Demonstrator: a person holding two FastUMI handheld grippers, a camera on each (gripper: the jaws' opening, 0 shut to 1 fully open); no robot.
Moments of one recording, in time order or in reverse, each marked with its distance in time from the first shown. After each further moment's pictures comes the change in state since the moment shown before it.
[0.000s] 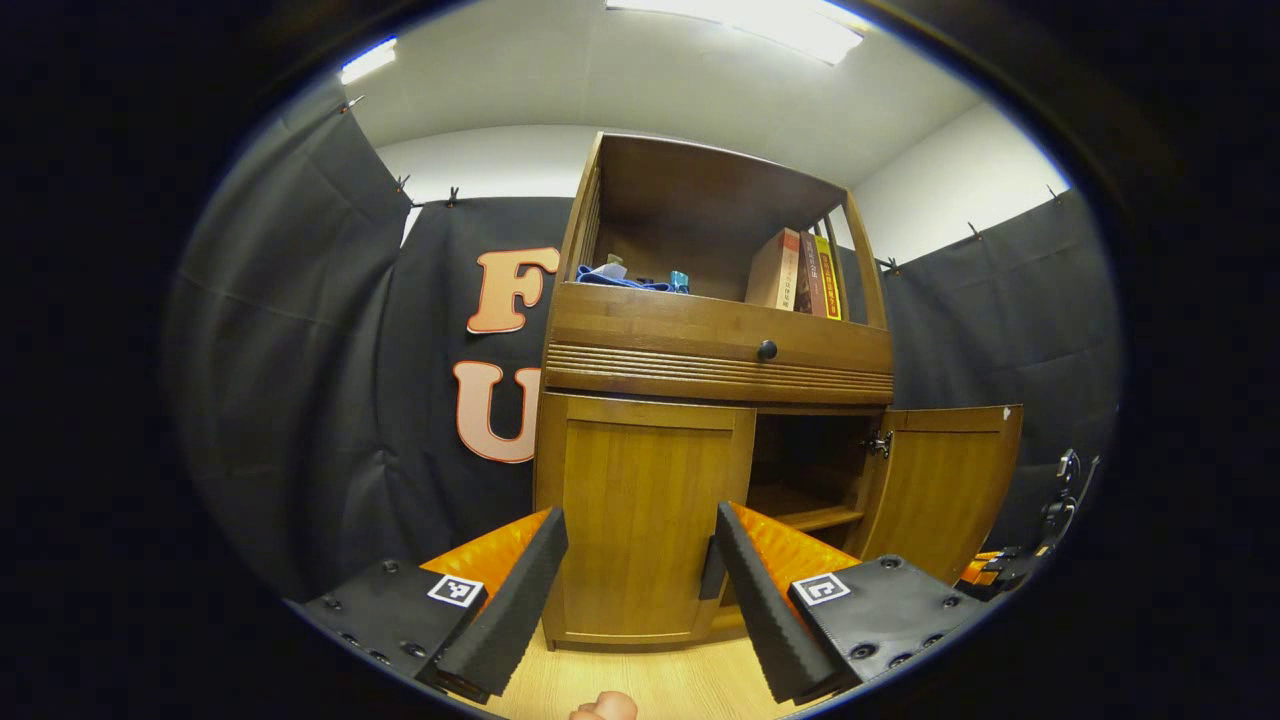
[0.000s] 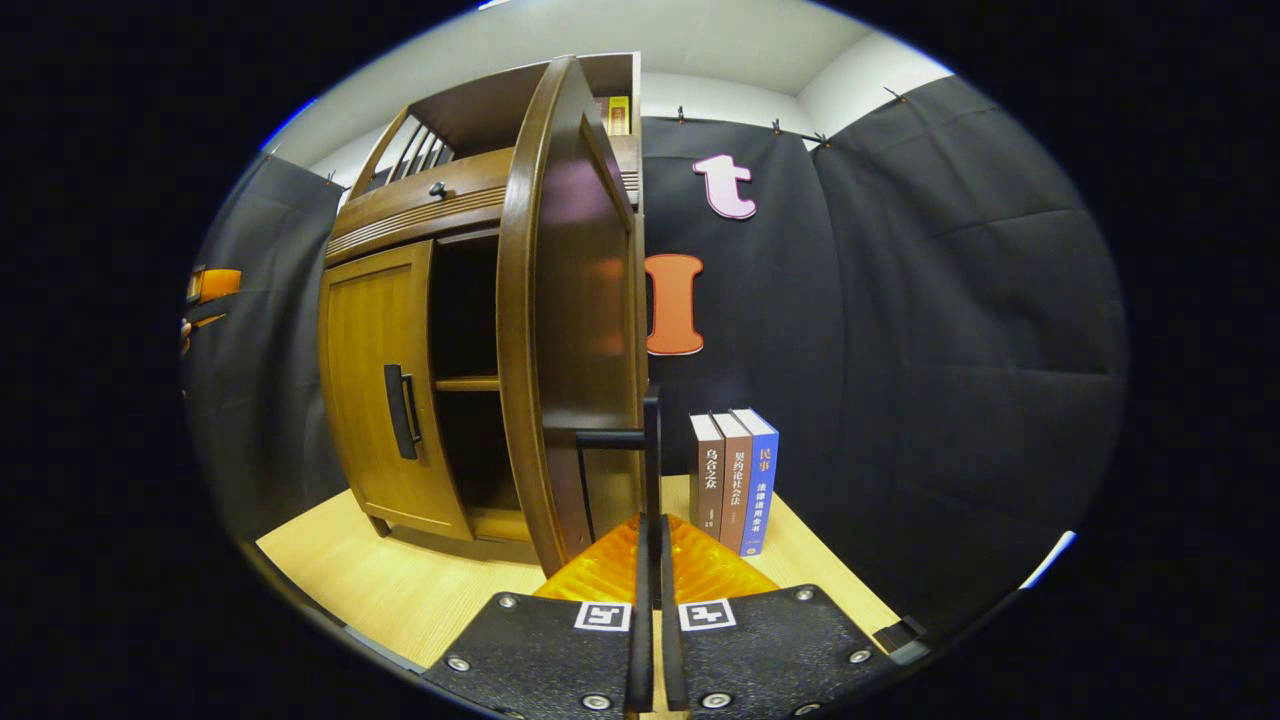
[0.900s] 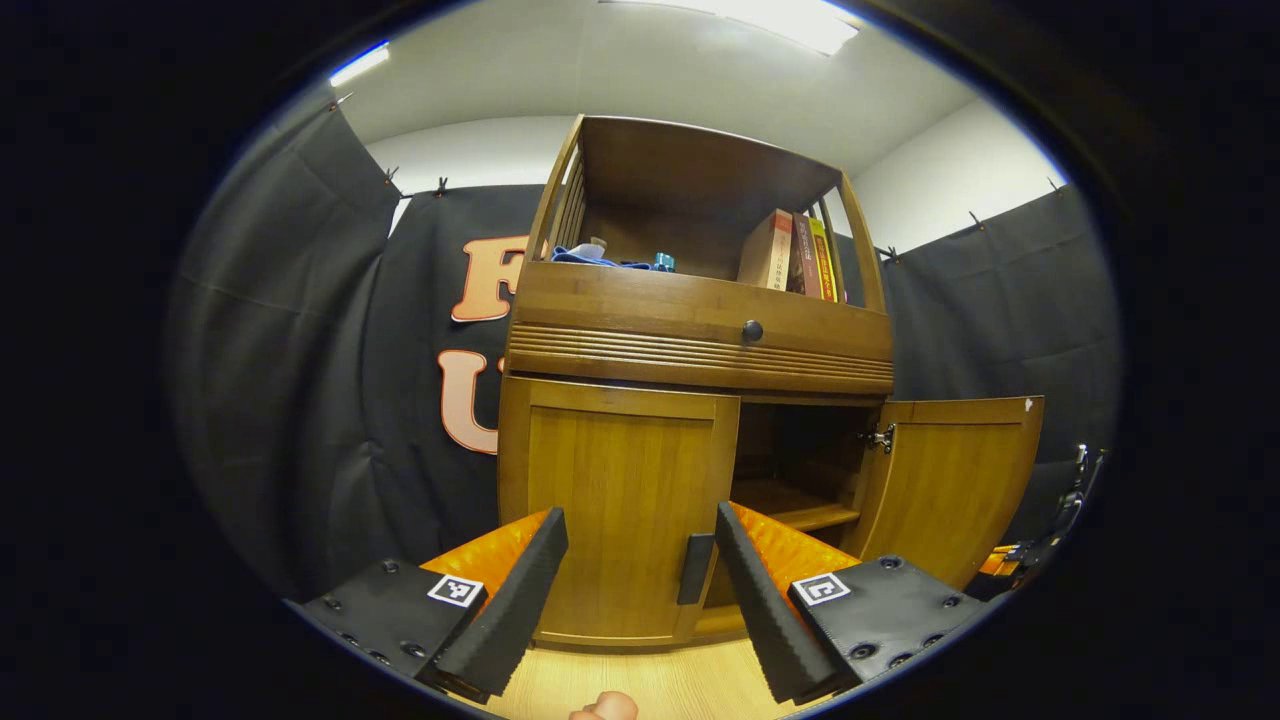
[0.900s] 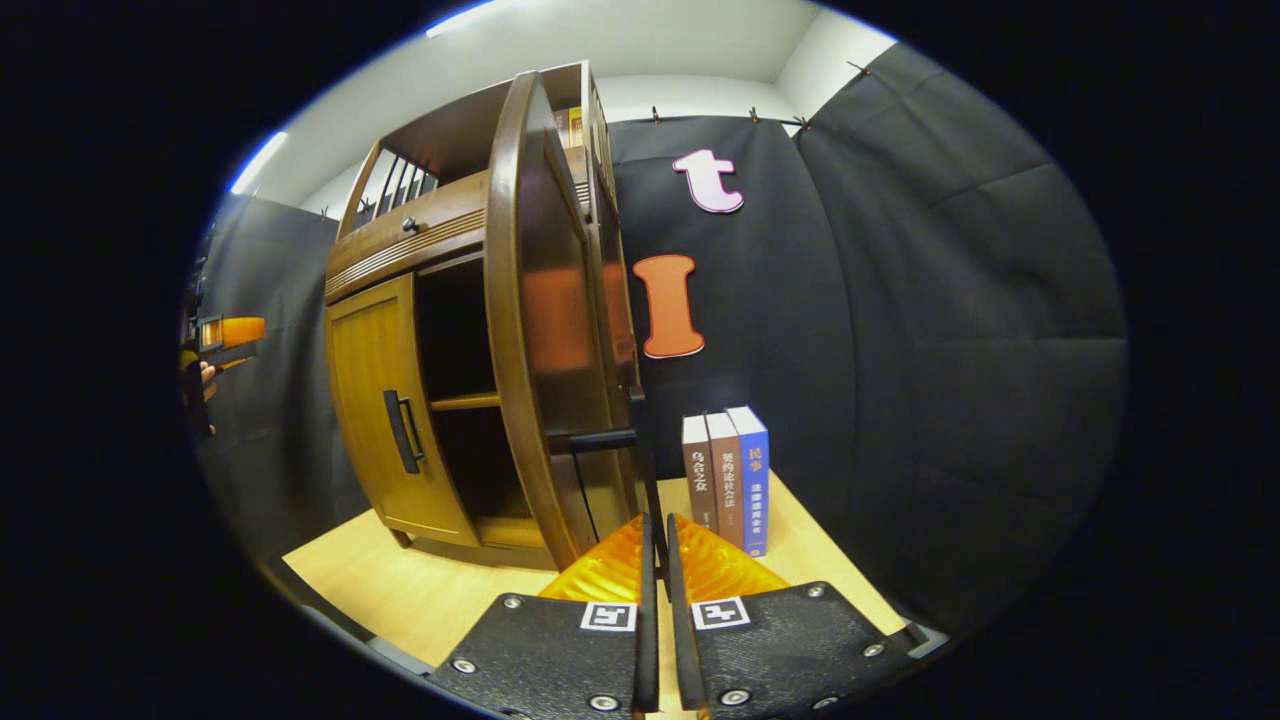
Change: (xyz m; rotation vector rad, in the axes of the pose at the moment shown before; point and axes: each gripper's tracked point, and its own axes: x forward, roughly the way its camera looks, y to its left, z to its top) left arm 0.036 -0.033 -0.022 -0.004 0.032 -0.001; right arm -0.004 -0.059 0.004 0.059 -0.021 0.054
